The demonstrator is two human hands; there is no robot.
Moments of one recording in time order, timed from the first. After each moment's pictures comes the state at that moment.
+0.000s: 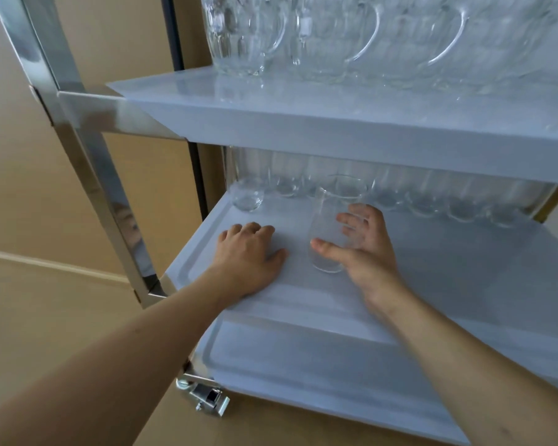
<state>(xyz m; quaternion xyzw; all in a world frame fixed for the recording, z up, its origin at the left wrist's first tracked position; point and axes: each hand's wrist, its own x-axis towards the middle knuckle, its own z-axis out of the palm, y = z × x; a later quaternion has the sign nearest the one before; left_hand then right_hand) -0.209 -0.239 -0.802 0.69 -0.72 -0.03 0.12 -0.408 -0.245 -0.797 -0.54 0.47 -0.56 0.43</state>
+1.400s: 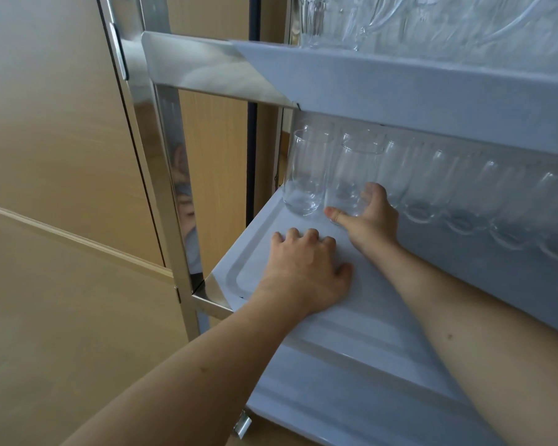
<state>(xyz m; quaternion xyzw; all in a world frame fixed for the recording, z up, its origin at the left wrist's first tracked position) -0.208 -0.248 -0.821 0.68 -0.71 0.05 0.16 -0.317 -0.360 -0.805 -0.64 0.57 -0.45 0.24</state>
